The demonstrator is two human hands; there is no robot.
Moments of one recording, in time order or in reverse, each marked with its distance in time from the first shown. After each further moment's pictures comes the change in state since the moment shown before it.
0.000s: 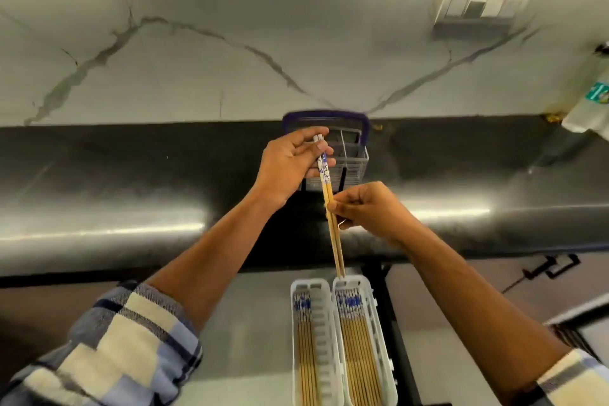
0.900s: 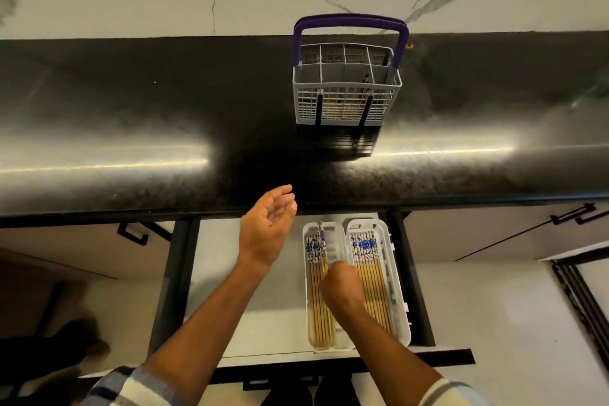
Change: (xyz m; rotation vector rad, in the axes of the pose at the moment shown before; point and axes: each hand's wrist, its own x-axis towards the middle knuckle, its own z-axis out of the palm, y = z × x) left_hand -0.119 -0.180 -0.050 0.313 0.218 -0.243; right_hand -0.034 0.207 0.196 -0.413 0.073 0.574
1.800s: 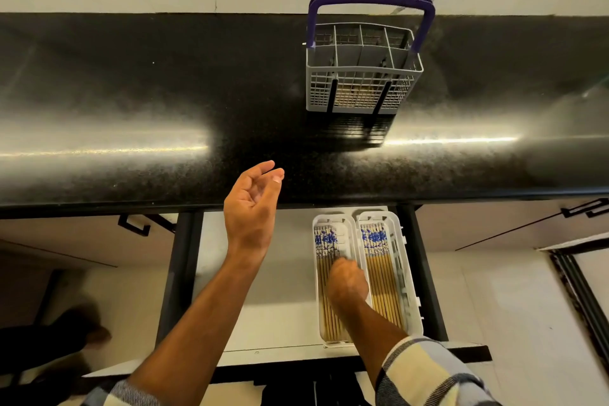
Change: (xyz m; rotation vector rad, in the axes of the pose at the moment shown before) left_hand 0.014 0.012 -0.026 -0.368 0.233 -0.034; right_hand 0.013 -0.005 0.029 -0.374 -0.044 0.028
